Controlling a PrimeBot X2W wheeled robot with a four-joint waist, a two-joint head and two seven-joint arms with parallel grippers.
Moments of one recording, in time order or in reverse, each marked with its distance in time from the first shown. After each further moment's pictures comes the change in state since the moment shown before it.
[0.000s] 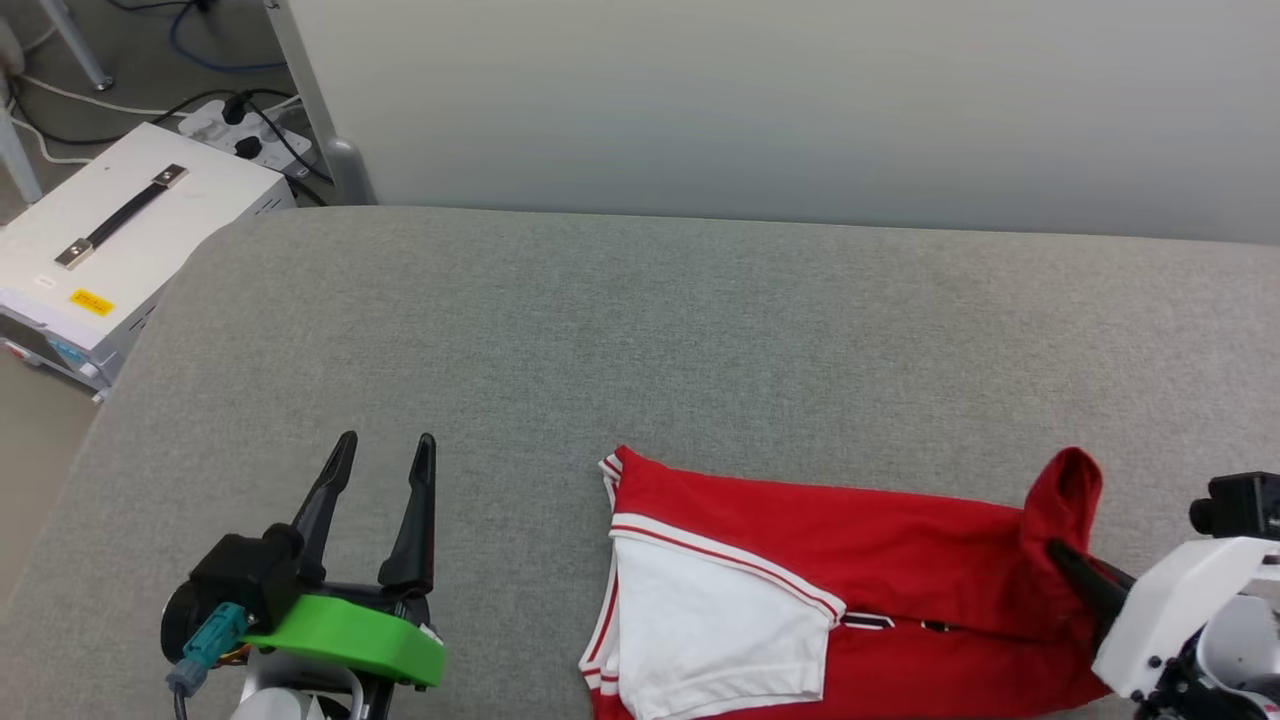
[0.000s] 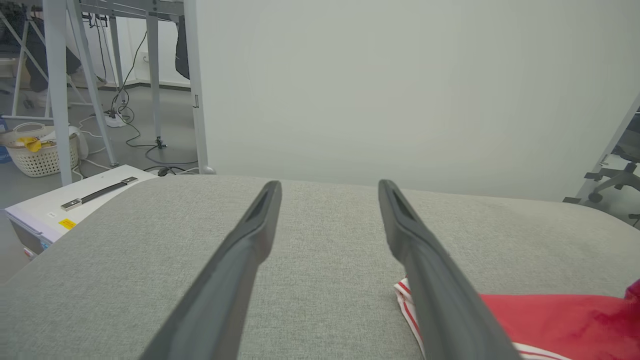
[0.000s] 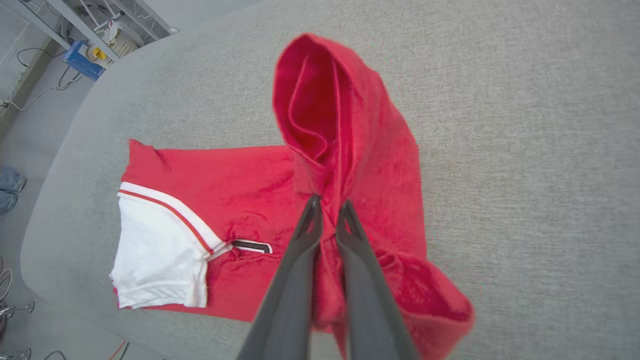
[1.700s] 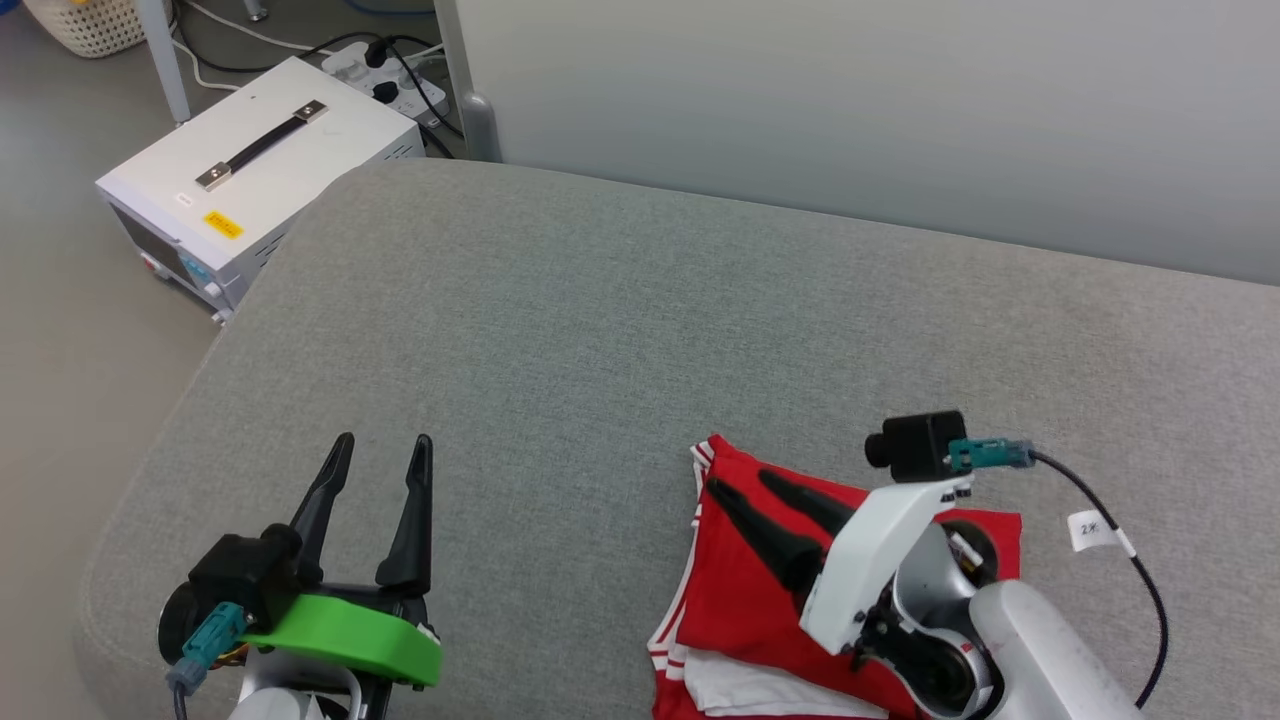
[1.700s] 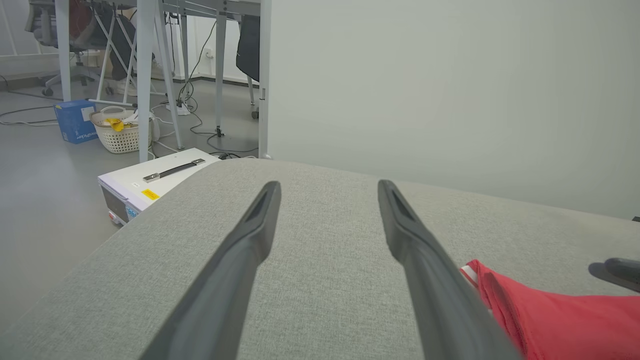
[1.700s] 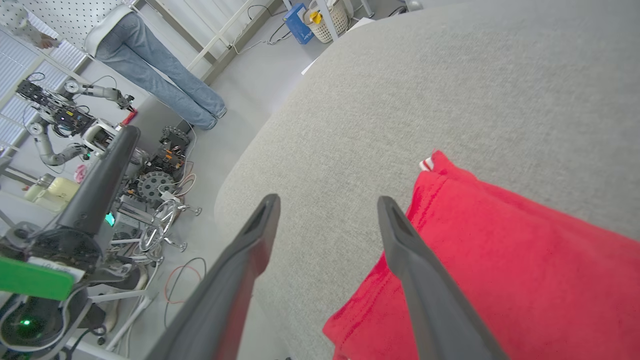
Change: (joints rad) left arm -0.002 -0.001 0.004 0.010 0.001 0.000 0.000; right arm -0.251 0.156 0.520 0.248 0.173 0.000 -0.318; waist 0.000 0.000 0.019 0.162
